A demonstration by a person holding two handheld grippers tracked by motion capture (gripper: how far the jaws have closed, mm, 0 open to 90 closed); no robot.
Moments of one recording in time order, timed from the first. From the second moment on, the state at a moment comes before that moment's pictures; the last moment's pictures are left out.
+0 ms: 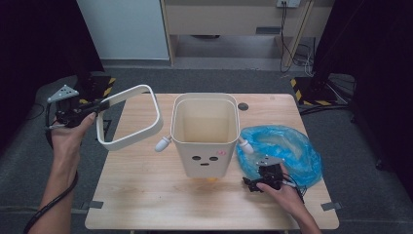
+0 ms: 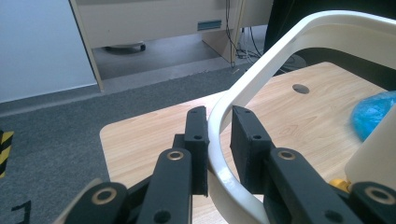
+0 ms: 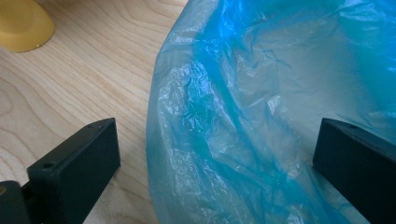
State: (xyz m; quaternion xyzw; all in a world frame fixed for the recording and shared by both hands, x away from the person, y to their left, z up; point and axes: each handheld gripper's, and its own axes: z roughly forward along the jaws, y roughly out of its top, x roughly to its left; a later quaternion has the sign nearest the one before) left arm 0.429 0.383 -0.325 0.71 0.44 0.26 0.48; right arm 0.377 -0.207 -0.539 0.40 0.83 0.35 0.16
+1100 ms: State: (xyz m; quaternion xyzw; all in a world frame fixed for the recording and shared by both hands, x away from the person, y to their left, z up) left arm 0.435 0.403 -0.381 0.71 0.47 0.27 0.46; right arm 0.377 -0.207 -0.539 0.40 0.83 0.35 0.16
